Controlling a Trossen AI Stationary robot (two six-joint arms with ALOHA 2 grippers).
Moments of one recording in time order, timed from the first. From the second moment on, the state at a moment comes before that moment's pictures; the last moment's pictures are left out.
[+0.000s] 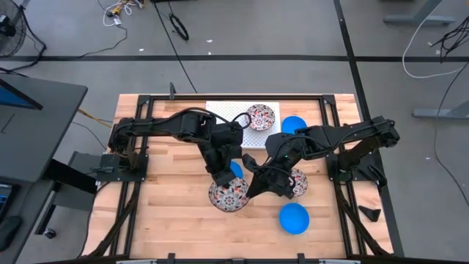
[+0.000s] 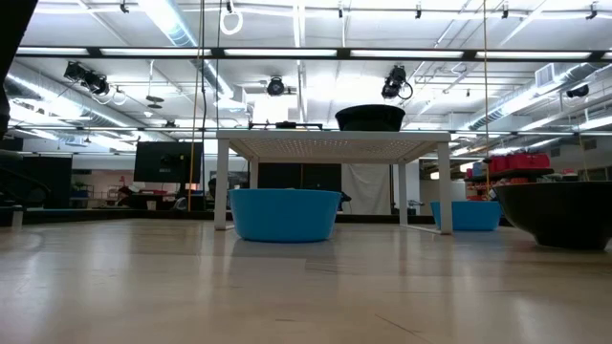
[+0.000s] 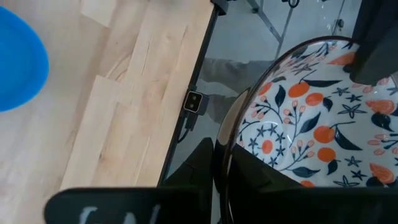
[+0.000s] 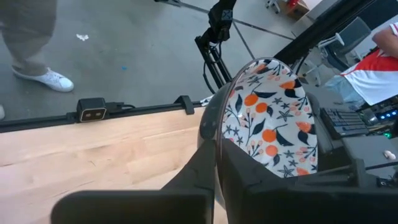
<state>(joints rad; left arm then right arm) -0.09 1.87 2.10 -1.25 0.61 -0.68 0.25 1.56 1.65 -0.63 -0.42 -0.92</state>
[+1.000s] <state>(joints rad) -0.09 1.87 2.10 -1.26 0.57 -0.69 0.24 1.56 1.65 -0.69 -0.40 -0.92</state>
